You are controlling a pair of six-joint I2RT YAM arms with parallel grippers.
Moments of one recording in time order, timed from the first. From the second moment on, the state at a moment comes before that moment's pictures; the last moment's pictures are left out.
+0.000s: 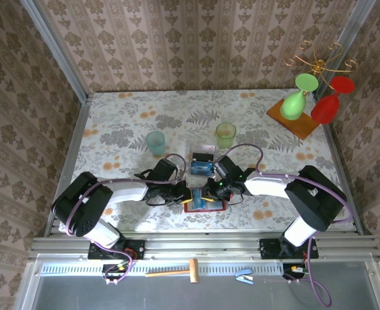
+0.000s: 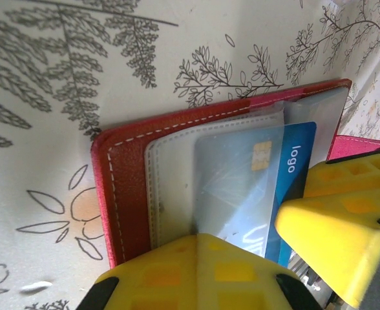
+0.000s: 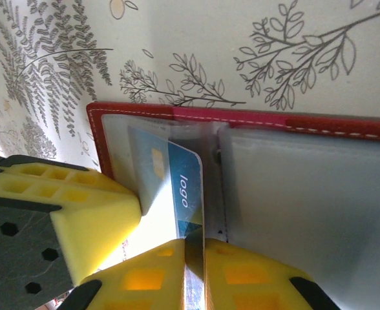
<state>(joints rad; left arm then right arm) -0.75 1.53 0.56 -0.02 0.56 -0.94 0.71 1.60 0.71 -0.13 -0.44 0.96</state>
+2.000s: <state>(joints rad) -0.77 1.65 0.66 -0.01 0.61 -0.92 0.62 1.35 0.65 -0.36 -0.35 0.83</state>
